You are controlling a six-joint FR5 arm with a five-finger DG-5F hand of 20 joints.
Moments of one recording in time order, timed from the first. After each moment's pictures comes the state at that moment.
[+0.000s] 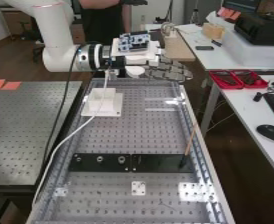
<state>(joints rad) 1.74 -1.91 -1.78 -2.55 -1.32 -0.41</state>
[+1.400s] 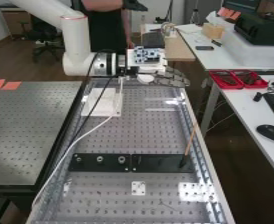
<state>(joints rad) 1.81 -2.04 -1.70 -2.60 -1.38 -0.33</state>
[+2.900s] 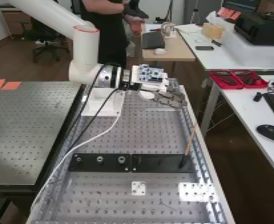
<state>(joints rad) 1.79 -2.14 -1.64 -2.70 -1.36 -0.32</state>
